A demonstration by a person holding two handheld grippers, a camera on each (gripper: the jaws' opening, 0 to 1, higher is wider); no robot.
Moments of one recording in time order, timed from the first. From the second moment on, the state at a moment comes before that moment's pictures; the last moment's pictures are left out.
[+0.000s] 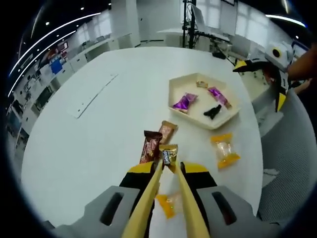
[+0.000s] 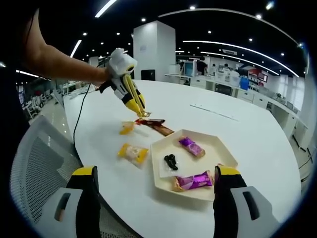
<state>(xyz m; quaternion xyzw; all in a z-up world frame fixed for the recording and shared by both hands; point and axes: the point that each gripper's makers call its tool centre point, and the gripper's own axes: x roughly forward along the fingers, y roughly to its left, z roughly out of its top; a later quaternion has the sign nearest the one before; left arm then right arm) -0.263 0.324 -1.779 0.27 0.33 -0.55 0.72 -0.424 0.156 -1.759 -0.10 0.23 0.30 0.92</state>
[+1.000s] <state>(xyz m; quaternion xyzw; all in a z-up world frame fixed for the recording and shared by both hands) -0.272 0.289 -1.768 0.28 0.31 -0.57 0.71 -0.423 0.161 -1.742 -0.07 0.18 0.31 0.93</state>
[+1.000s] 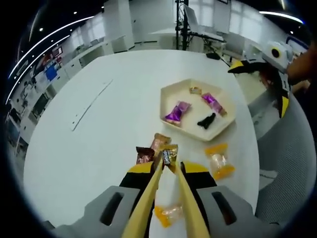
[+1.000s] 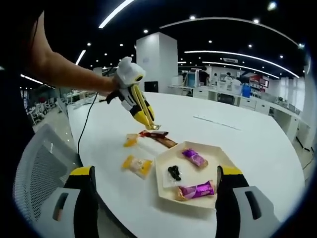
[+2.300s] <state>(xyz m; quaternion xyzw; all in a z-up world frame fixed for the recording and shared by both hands) -0.296 0.161 -1.759 0.28 0.28 -0.63 0.67 -0.420 0.157 -1.737 -0.07 0.17 0.30 0.94</state>
